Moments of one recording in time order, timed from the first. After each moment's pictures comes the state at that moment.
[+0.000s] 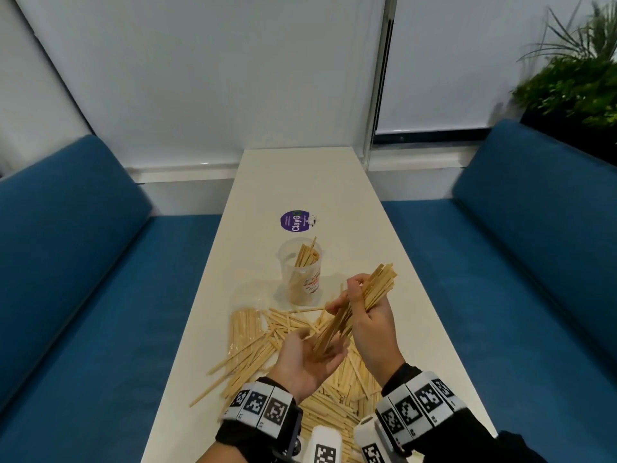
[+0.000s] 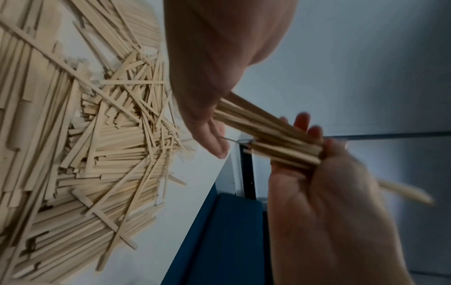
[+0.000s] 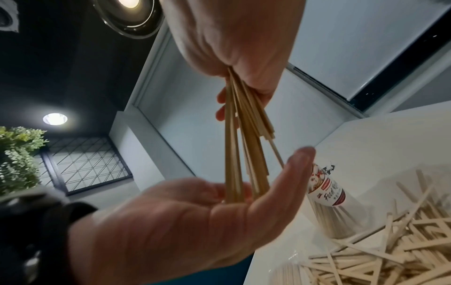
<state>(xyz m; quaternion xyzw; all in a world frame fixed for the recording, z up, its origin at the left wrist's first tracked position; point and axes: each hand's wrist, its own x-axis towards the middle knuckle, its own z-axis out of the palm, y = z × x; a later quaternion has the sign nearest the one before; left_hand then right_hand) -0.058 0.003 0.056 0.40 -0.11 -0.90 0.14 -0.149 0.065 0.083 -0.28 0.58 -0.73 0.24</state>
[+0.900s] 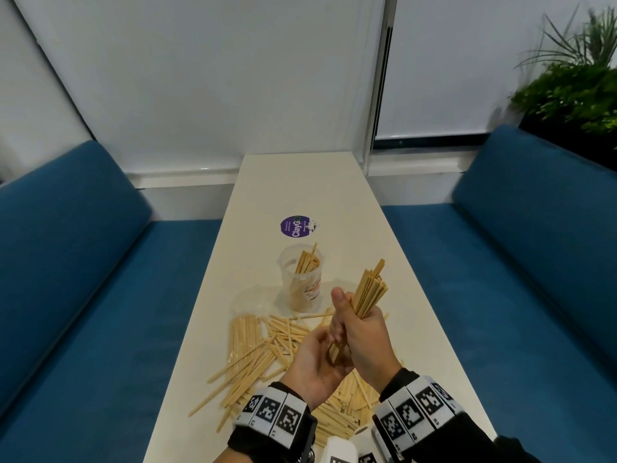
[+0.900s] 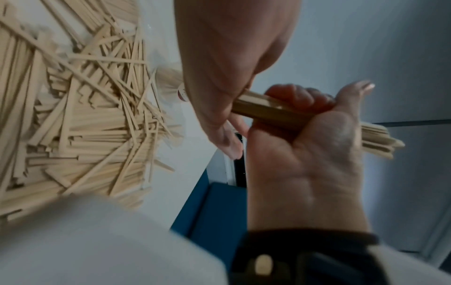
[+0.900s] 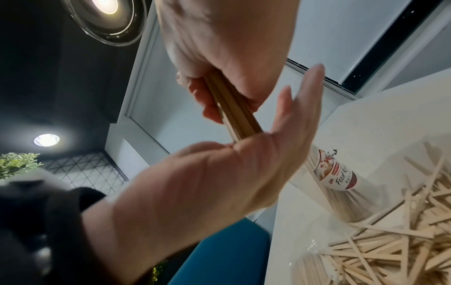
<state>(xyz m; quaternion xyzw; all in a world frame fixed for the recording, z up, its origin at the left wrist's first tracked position) -0.074 0.012 0.069 0.35 -0.18 -0.91 0.14 -0.139 0.063 0.094 -0.25 0.56 -0.71 0.34</state>
